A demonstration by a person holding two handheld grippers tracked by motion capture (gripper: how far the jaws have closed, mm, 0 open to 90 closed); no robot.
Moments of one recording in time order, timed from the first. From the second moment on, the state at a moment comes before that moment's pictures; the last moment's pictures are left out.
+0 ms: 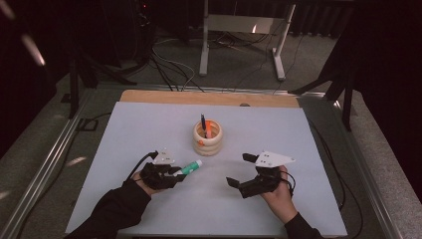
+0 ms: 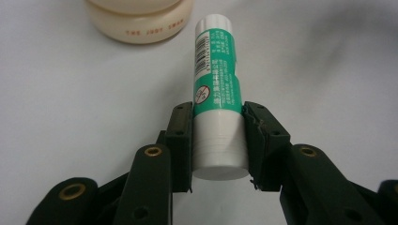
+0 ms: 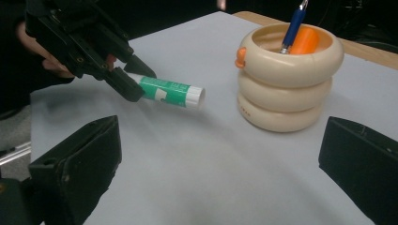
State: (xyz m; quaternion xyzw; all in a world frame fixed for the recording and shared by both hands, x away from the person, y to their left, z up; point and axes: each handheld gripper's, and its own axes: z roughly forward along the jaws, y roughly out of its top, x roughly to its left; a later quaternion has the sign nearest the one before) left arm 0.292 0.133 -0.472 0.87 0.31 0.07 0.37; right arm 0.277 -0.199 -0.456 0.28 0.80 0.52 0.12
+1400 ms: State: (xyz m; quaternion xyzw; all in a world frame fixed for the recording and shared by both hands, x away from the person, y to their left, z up) left arm 0.311 0.084 -0.464 0.90 0.26 0.05 0.34; right arm 0.245 -0.128 -0.478 0.04 0.87 0.30 0.38
